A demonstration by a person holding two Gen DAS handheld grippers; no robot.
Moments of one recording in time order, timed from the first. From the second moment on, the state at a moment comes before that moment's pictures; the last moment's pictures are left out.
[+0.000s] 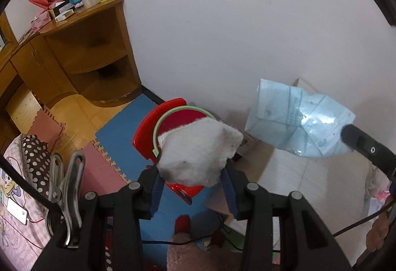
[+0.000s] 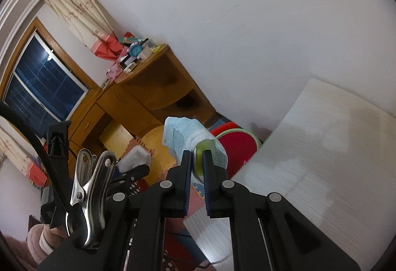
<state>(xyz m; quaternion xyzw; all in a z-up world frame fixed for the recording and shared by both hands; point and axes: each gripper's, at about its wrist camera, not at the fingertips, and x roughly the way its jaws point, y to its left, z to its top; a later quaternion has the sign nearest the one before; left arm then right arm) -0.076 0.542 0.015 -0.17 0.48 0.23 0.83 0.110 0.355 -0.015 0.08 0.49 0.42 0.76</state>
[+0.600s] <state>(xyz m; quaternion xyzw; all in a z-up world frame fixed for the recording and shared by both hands) -0.039 0.646 -0.061 -0.15 0.52 0.15 0.83 0.133 0.465 -0.063 0.08 0.54 0.37 0.76</state>
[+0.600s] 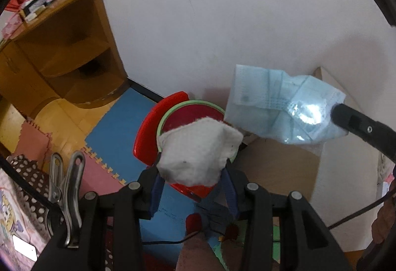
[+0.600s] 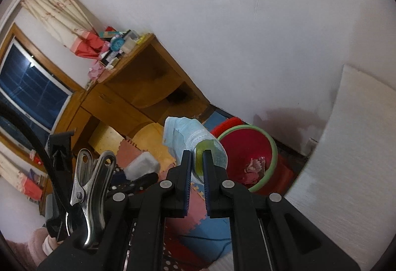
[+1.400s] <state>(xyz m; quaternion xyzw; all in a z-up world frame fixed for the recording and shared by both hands) 0.039 0.675 -0.210 -0.19 0.57 0.08 0.79 0.207 0.544 -0.205 -0.03 0.65 0.24 0.72</state>
